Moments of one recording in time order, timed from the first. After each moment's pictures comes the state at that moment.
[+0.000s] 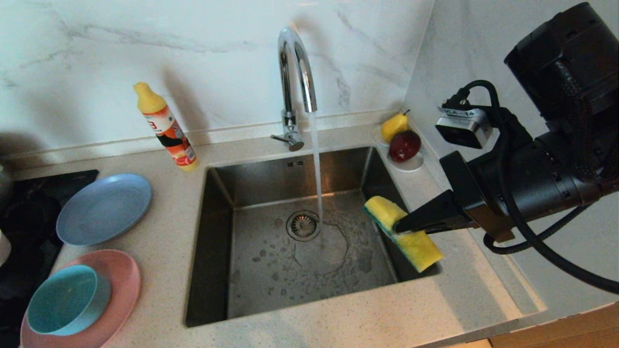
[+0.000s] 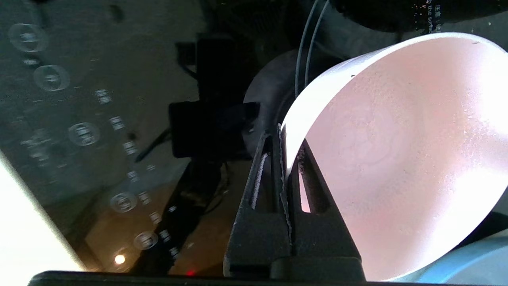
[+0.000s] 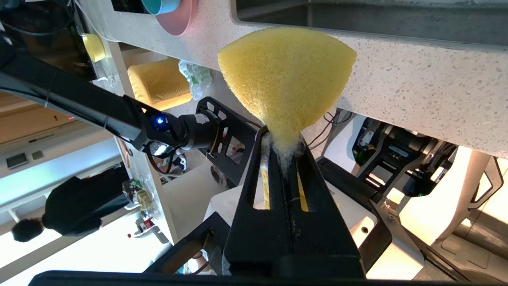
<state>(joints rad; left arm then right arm) 1.03 2.14 -1.56 0.30 -0.26 -0.60 0.62 1.61 -1.66 0.77 0.44 0.62</state>
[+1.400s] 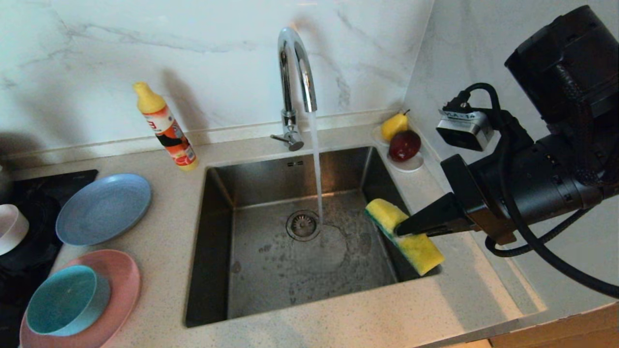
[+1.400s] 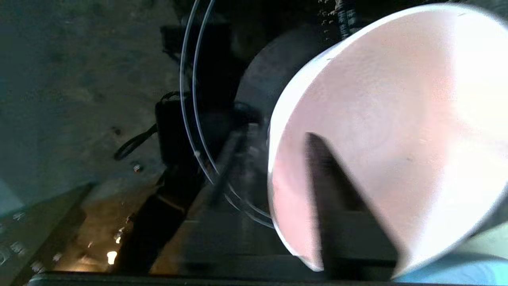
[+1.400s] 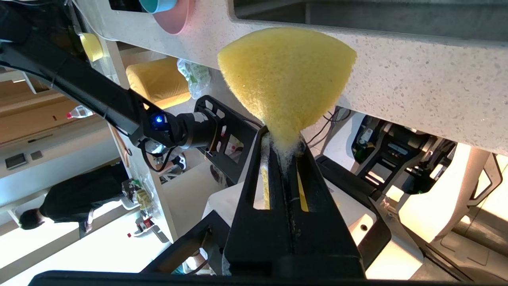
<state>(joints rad) 0.94 2.30 -1.91 0.49 -0.26 -0.66 0.62 1.61 -1.65 0.77 0.44 0.62</state>
